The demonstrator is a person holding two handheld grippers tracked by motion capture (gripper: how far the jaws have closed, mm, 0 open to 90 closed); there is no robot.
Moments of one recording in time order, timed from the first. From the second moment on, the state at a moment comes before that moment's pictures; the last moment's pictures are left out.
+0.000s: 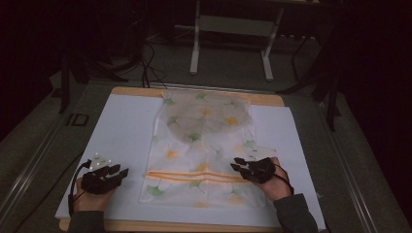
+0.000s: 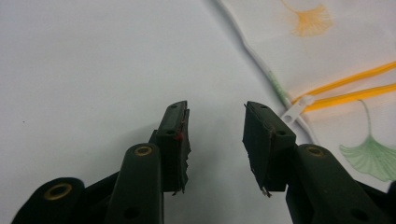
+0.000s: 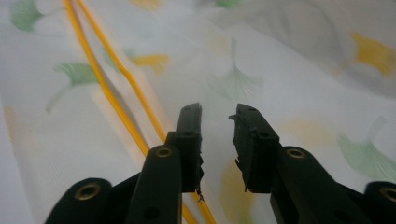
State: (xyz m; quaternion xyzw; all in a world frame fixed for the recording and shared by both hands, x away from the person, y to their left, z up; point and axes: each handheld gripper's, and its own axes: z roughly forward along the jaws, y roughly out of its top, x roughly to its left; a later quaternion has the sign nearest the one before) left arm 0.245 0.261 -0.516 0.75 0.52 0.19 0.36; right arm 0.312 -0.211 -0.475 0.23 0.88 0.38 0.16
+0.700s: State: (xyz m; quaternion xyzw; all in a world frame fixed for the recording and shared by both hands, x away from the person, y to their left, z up) left arm 0.236 0.261 -0.516 0.76 0.51 0.19 0.36; right arm 0.330 -0.131 -0.468 0.15 0.91 0.38 0.11
